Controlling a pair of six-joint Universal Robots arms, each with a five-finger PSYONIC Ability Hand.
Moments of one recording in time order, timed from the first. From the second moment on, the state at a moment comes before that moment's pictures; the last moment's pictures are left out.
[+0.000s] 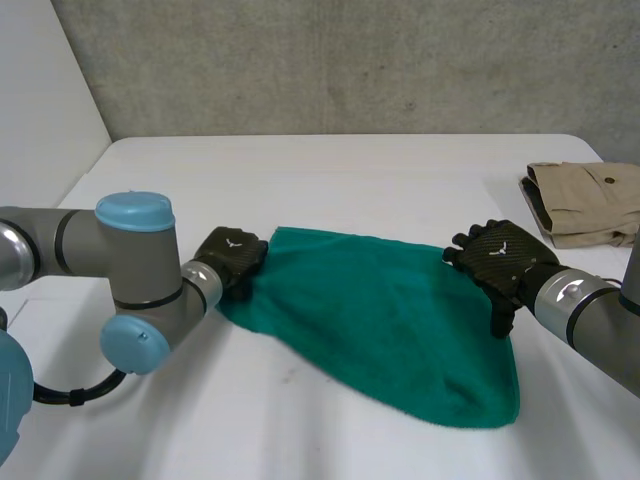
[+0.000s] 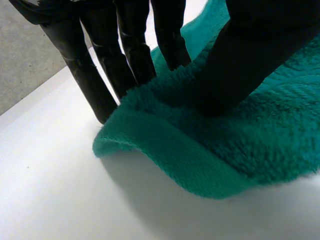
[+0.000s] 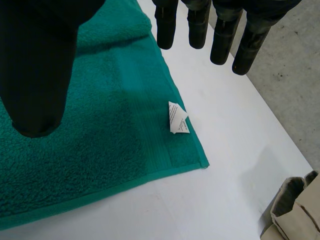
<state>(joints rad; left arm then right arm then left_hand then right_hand) 4.28 -2.36 -1.24 3.19 -1.46 3.55 1.80 -1.25 1.65 0.06 1.27 2.39 1.06 1.04 1.03 1.03 0.85 0.20 0.22 0.22 0.24 0.07</state>
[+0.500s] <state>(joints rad) 4.19 -1.84 -1.32 3.22 -1.51 3.53 1.81 -1.12 1.28 0.25 1.22 2.69 1.15 1.20 1.19 1.20 0.97 0.20 0.22 0.22 0.24 0.07</state>
